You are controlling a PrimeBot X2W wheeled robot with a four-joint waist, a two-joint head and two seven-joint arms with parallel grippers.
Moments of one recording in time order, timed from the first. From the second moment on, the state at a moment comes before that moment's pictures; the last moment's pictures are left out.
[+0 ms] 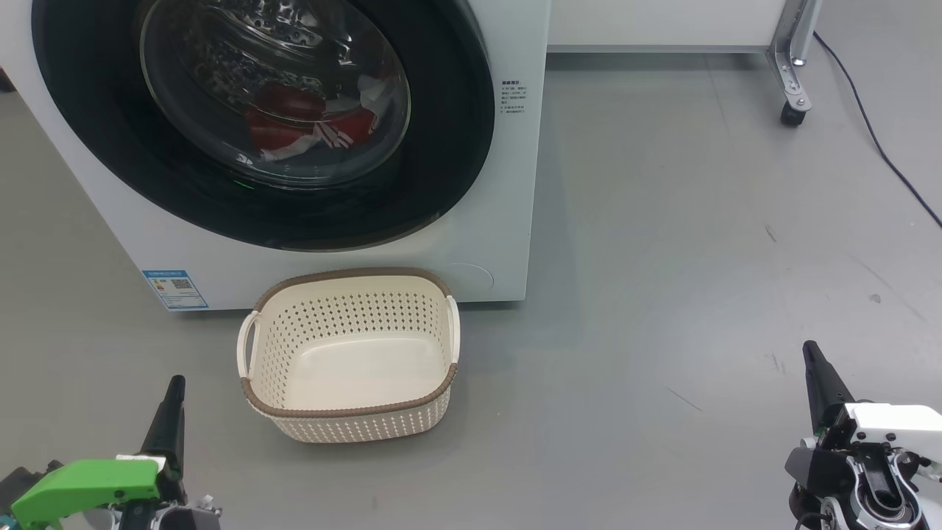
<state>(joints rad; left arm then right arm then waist) -0.06 0.05 0.07 0.27 -1.64 -0.12 0.10 -0.06 -0.05 -0.12 0.28 1.63 0.12 0.09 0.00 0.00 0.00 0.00</state>
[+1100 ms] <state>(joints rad) -0.06 0.05 0.07 0.27 -1.64 -0.12 0.10 -0.06 -0.05 -0.12 0.28 1.63 0.12 0.09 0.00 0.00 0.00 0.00</state>
